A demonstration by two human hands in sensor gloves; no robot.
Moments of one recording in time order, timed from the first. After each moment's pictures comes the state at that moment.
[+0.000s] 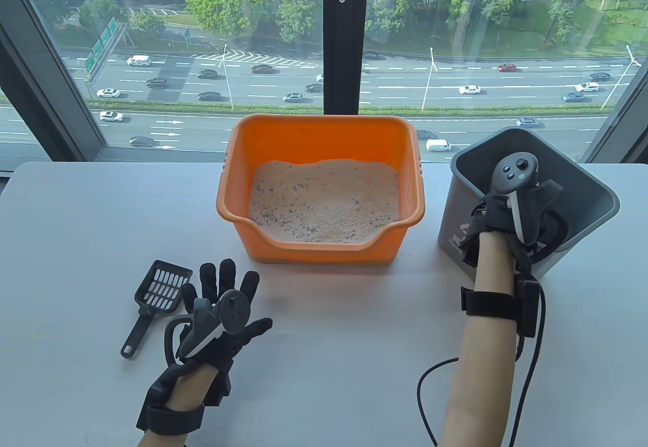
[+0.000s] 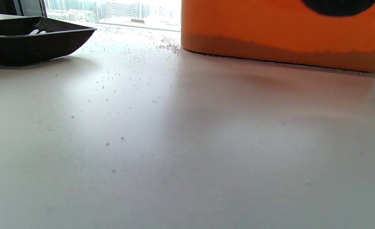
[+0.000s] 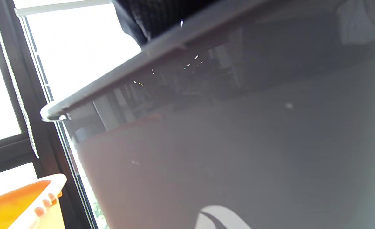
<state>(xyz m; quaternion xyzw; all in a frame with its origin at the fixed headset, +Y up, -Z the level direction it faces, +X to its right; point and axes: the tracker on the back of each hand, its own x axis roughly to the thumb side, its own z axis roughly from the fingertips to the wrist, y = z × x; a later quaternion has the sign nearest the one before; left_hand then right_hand) -0.218 -0.735 -0.328 -0.09 -0.01 0.03 1.00 0.248 -0.542 -0.425 -0.30 -0.20 0.93 0.13</state>
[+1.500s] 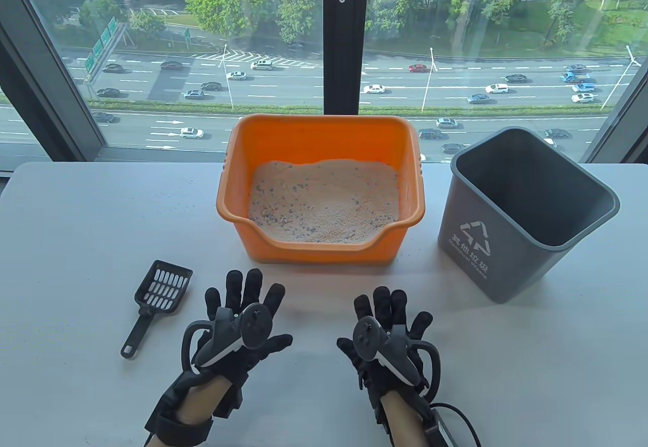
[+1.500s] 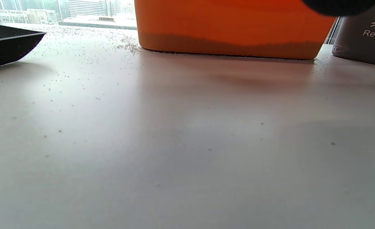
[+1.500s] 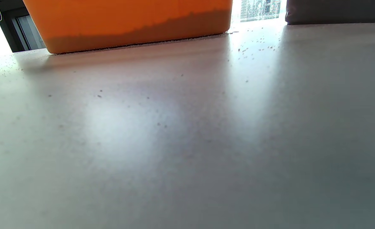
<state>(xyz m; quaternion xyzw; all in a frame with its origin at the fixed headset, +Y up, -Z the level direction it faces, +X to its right) -0.181 -0.728 -0.308 -0.10 -0.09 0.01 0.99 0.082 -0.760 -0.291 -0.01 0.07 1.00 0.06</state>
